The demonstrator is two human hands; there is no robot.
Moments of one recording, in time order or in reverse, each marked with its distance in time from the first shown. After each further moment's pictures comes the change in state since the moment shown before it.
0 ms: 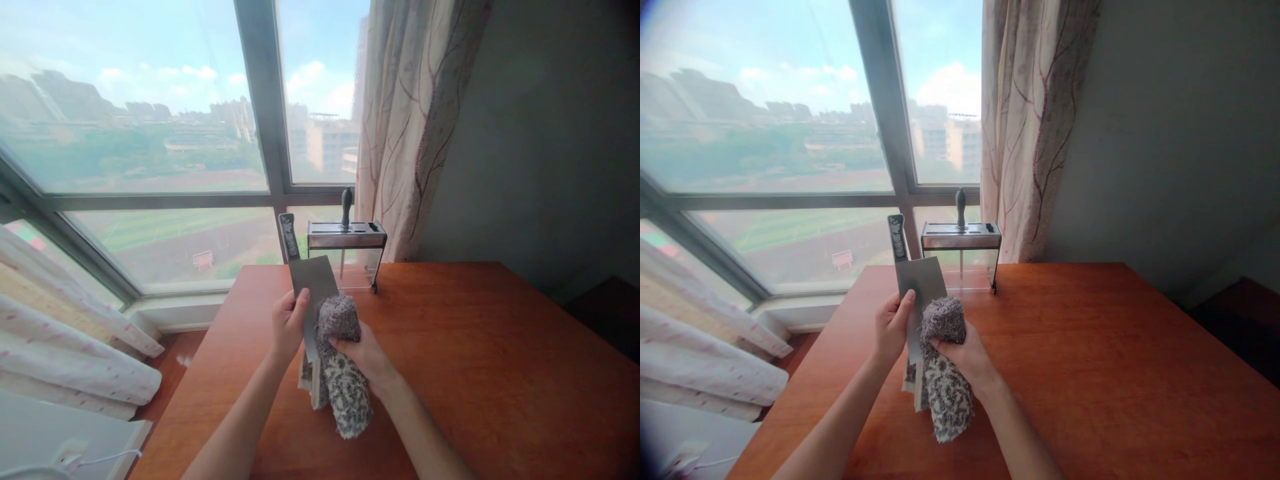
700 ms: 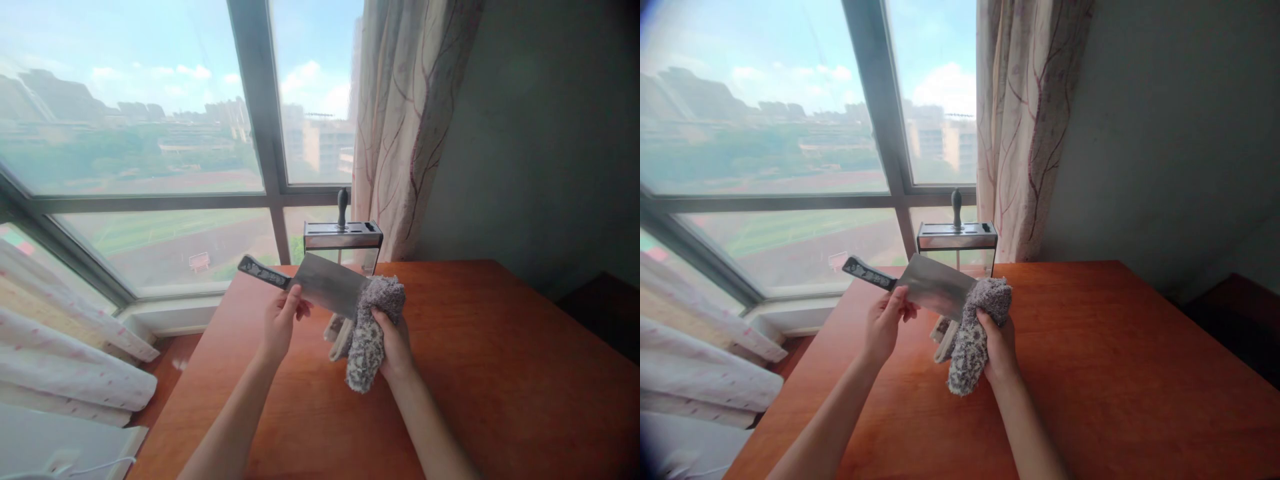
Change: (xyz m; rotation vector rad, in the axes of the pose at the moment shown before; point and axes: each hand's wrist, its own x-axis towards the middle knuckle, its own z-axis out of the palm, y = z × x) left_hand 0.006 0.002 -0.003 -0.168 -0.146 -0.058; right_hand 0.008 -0.012 -0.032 0.299 0.427 -0.196
